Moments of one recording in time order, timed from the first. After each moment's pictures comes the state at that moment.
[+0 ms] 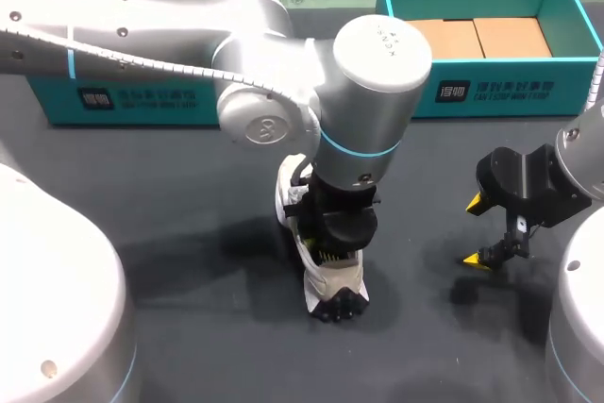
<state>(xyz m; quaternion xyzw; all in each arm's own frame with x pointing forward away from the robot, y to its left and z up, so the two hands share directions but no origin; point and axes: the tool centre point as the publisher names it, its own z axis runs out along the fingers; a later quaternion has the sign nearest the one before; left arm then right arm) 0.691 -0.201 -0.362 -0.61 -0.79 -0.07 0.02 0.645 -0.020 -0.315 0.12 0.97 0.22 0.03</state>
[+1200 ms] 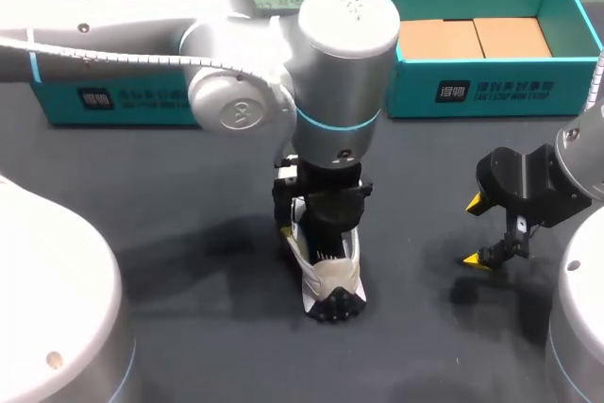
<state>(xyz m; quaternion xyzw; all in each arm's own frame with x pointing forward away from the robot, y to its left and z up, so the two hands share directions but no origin) 0.699 -0.194 -0.338 -0.62 -0.78 -0.03 0.01 0.645 -0.020 -0.315 0.12 0.97 0.22 0.03</state>
